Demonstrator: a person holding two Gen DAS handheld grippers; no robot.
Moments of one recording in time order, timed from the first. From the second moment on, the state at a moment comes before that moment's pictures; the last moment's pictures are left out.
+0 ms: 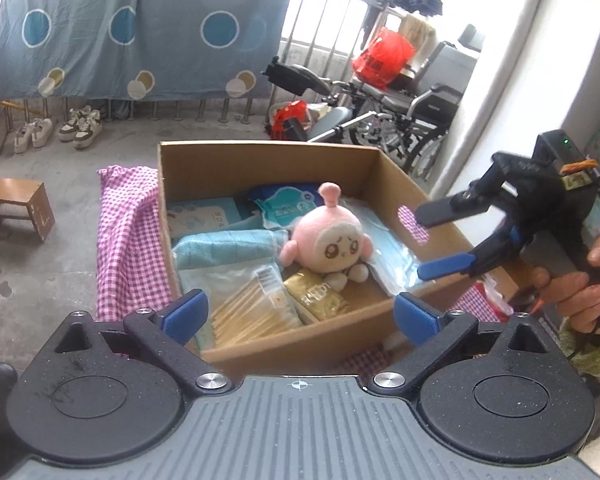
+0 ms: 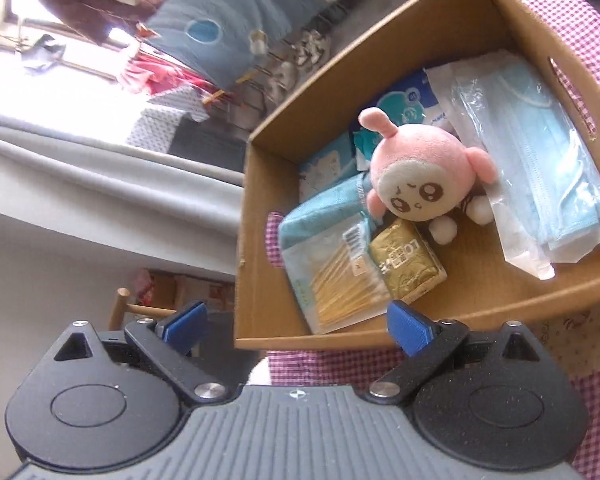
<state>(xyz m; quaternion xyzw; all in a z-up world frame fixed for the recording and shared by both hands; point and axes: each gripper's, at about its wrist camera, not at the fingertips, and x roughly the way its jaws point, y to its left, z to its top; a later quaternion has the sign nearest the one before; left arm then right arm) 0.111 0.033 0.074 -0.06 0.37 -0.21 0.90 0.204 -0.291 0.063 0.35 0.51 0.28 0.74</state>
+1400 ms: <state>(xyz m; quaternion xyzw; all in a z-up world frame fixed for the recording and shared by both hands) 0.124 -0.175 -0.059 0.18 0.44 -0.31 0.82 0.128 -0.309 -0.033 0.09 0.38 0.23 0.89</state>
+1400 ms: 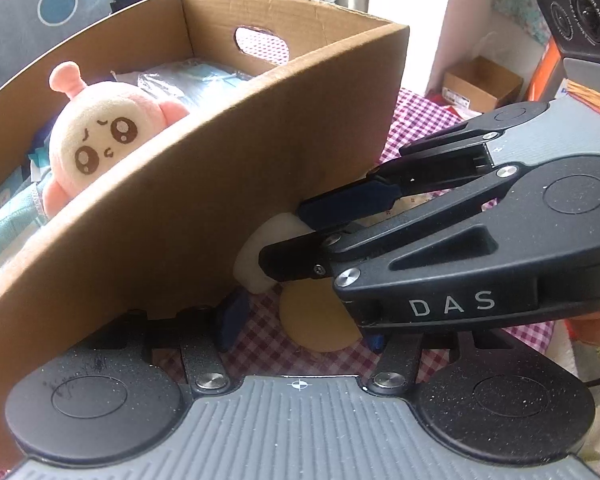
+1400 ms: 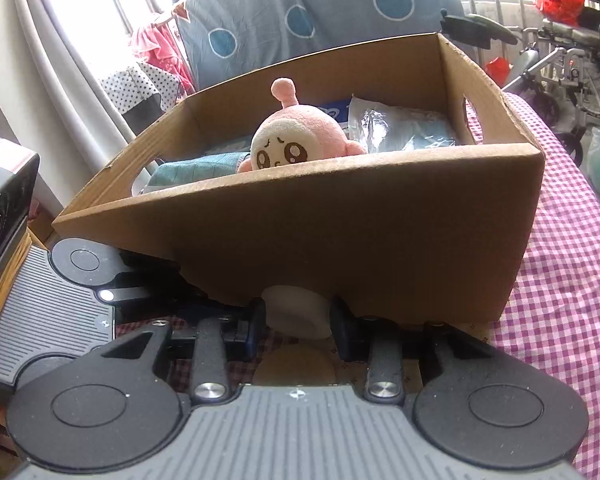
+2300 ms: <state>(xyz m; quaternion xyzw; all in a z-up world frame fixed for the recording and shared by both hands) 0.070 -0.145 0.025 0.14 0.35 -0.34 0.86 0.062 -0.307 0.071 0.09 0.27 0.22 0.93</state>
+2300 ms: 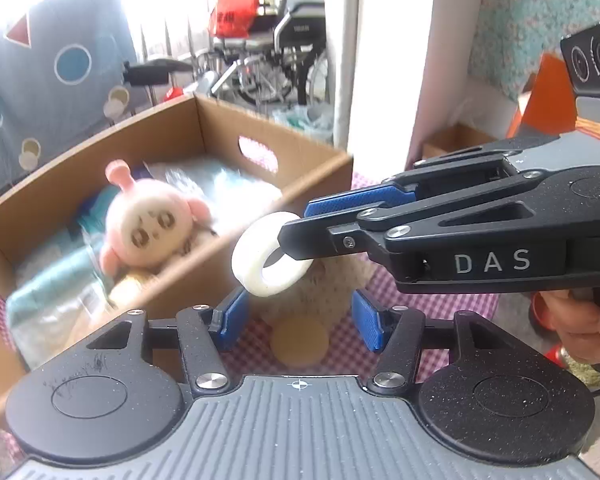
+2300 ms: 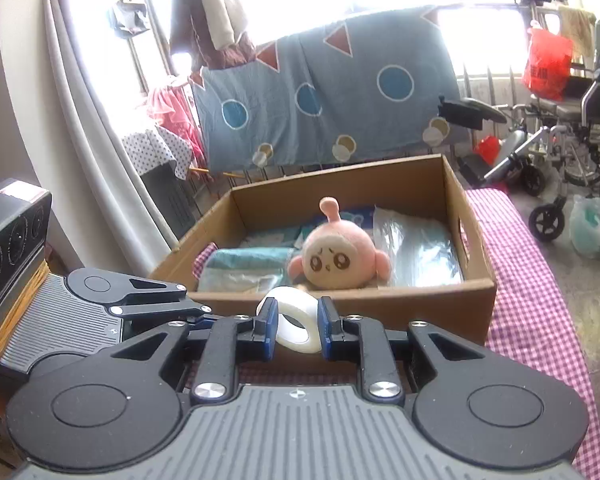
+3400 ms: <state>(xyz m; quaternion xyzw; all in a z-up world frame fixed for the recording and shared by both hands) 0.208 -0.108 0.009 -0.06 0.50 -0.35 0.79 0.287 -0.315 -0.014 0.14 0.59 0.23 0.76</state>
